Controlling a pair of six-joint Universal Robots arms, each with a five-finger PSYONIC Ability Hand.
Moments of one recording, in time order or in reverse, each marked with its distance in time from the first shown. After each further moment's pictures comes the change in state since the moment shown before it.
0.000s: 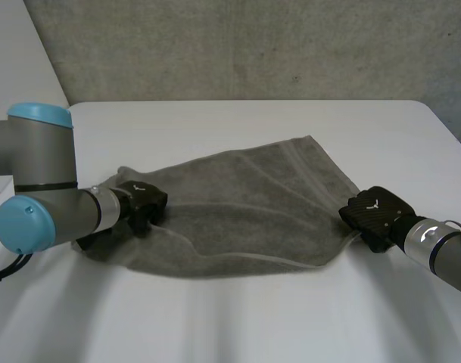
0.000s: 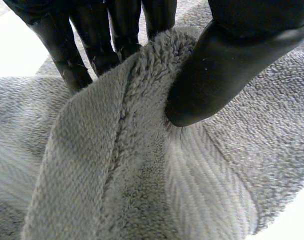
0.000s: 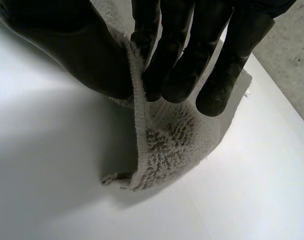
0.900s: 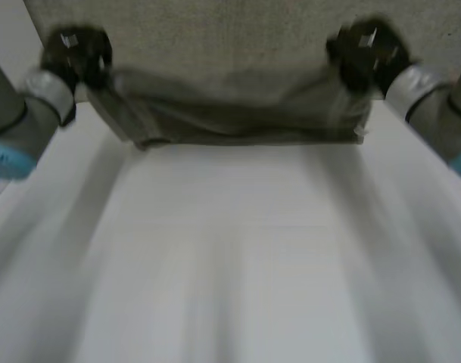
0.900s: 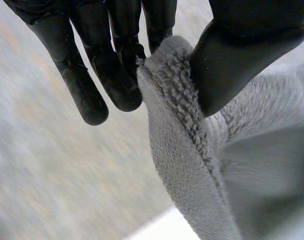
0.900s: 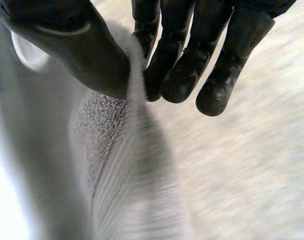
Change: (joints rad) left arm 0.115 0.119 0.137 0.573 0.013 -0.336; right arm 0.181 0.154 -0.801 0.044 0.069 0.352; left_hand 0.001 0.012 0.013 0.004 0.002; right_hand 0.000 0.000 0.000 0.005 0.000
